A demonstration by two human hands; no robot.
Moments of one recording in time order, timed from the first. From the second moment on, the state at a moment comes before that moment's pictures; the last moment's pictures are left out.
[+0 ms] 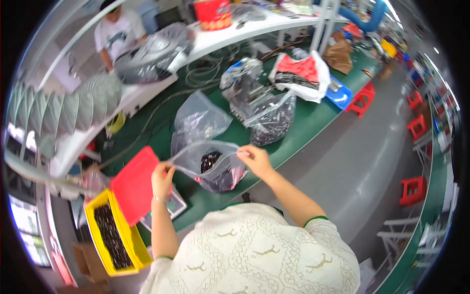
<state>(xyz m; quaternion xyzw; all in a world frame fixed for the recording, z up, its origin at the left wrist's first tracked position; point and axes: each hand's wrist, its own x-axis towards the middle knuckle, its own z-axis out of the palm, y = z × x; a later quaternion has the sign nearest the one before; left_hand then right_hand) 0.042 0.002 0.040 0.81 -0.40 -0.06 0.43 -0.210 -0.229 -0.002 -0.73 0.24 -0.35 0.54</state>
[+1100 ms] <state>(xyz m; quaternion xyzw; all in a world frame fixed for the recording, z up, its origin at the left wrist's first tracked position) 0.121 0.134 0.064 0.90 -0.25 0.12 0.32 -0.237 -0.247 0.060 -0.85 0.22 -0.35 0.33</state>
